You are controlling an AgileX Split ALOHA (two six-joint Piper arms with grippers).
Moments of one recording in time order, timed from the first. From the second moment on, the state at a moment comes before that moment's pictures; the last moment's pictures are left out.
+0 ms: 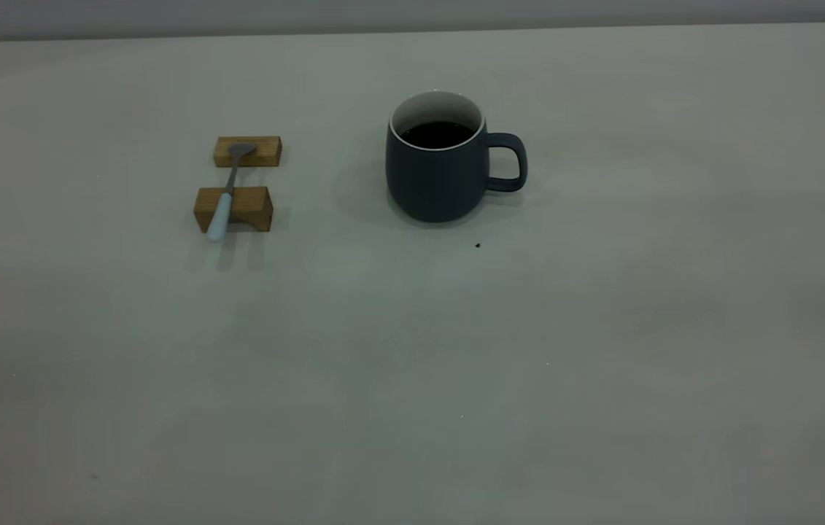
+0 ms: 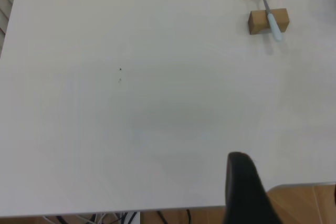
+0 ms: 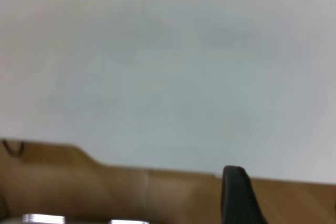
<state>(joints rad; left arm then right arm) 0.04 -0.02 -0.49 -0.02 1.13 0.08 0.10 0.30 -0.54 0.00 1.19 0.00</state>
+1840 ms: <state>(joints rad) 0.04 0.16 -0.51 -0.02 1.08 0.07 0.10 0.02 -0.47 0.00 1.13 0.03</state>
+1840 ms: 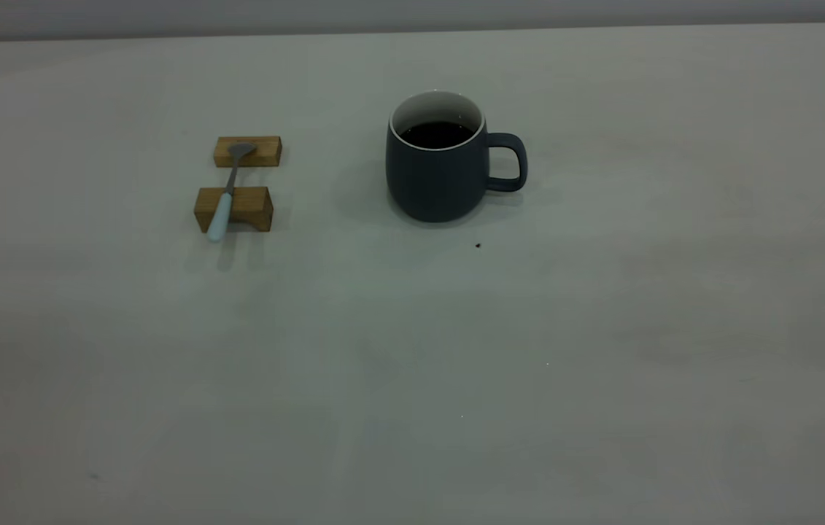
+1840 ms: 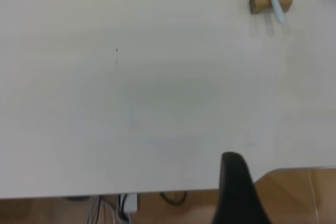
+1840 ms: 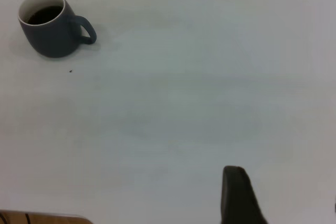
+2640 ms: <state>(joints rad) -0.04 1.44 -0.80 -0.13 0.58 0.05 0.10 0.02 -0.47 0.00 1.13 0.03</state>
